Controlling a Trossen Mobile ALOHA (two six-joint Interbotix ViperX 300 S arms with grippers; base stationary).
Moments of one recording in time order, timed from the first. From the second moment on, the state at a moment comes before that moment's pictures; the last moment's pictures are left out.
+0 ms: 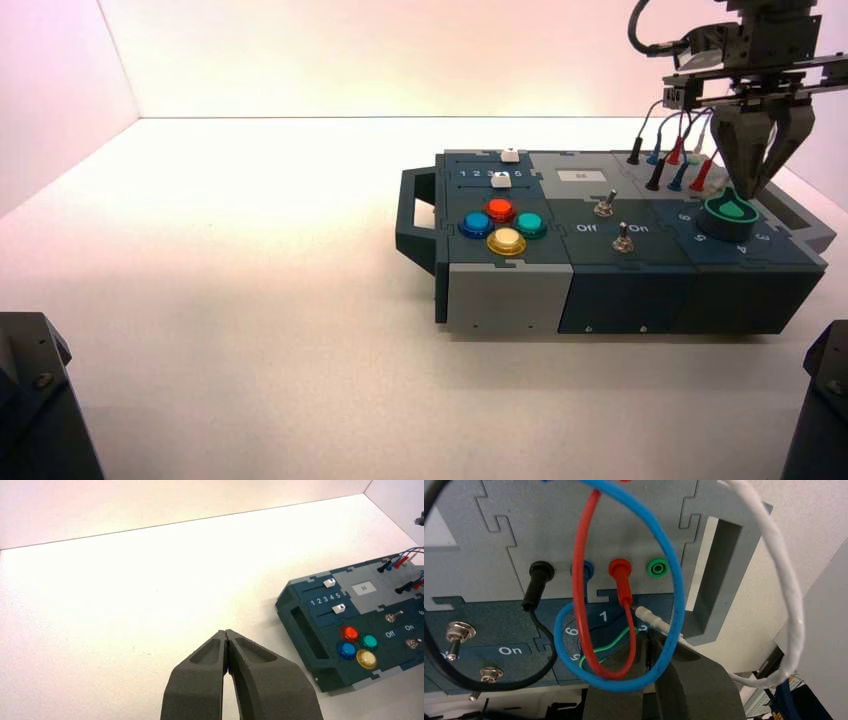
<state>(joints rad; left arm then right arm) -0.28 -1.09 1.12 -0.16 0.60 0.10 0.08 0.02 0.70 -0.13 1.12 0.18</state>
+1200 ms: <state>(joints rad) -0.28 -1.09 1.12 -0.17 0.60 0.10 0.11 0.04 0.68 -0.12 1.12 0.18</state>
